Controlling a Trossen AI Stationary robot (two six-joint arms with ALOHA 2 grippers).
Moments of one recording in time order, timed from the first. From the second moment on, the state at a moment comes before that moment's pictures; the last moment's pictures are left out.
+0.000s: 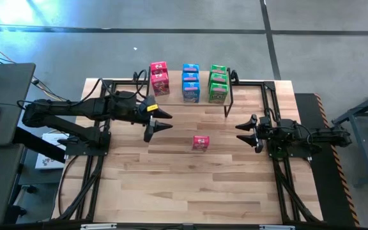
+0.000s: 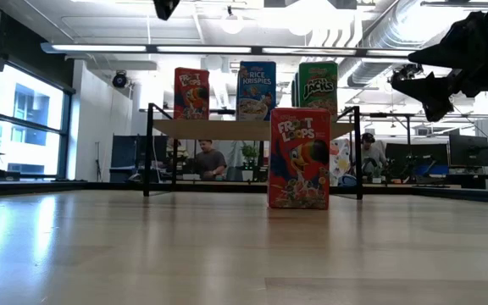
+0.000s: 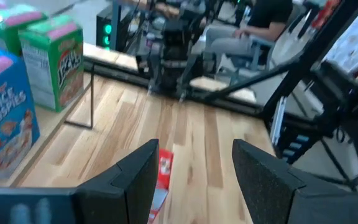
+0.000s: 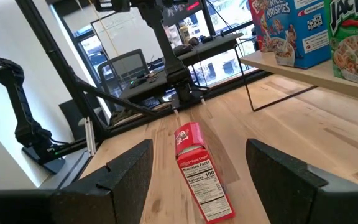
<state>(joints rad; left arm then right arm) 0.03 1.12 1.06 -0.26 0.04 -0.25 0.03 0.01 0.01 0.02 0.07 0.36</state>
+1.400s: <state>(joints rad) 0.00 1.70 1.40 -0.42 0.13 -0.07 0.03 0.01 0.01 0.02 0.07 0.36</state>
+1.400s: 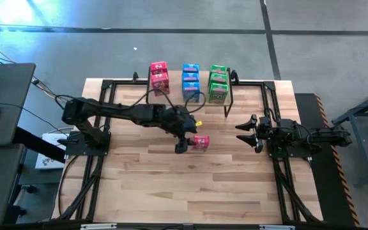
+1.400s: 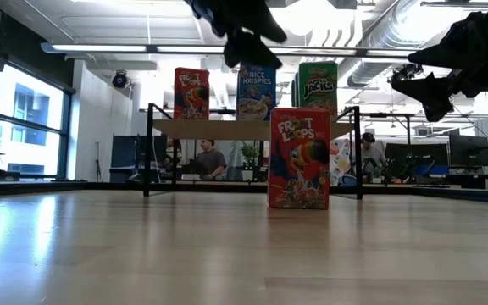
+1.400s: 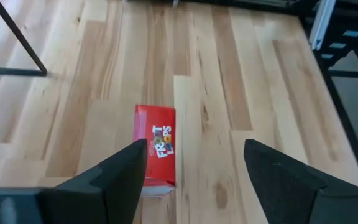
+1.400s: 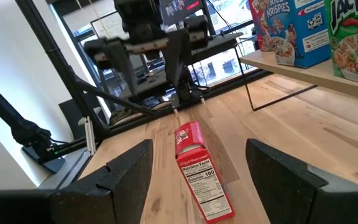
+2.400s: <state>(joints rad) 0.00 1.86 1.39 -0.34 0.02 0.00 0.03 0.02 0.01 0.02 0.07 0.36</state>
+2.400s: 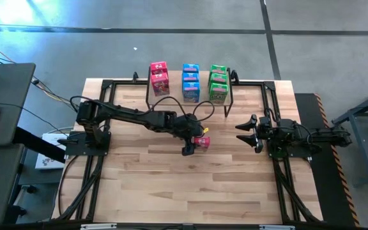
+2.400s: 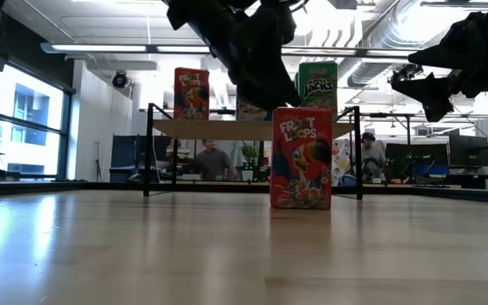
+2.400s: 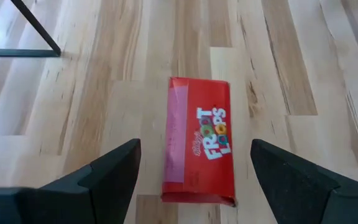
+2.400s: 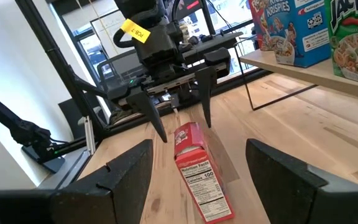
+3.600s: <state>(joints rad) -0.02 1.90 1.39 -0.31 -0.04 -0.03 0.03 0.02 0.01 0.02 0.07 0.36</state>
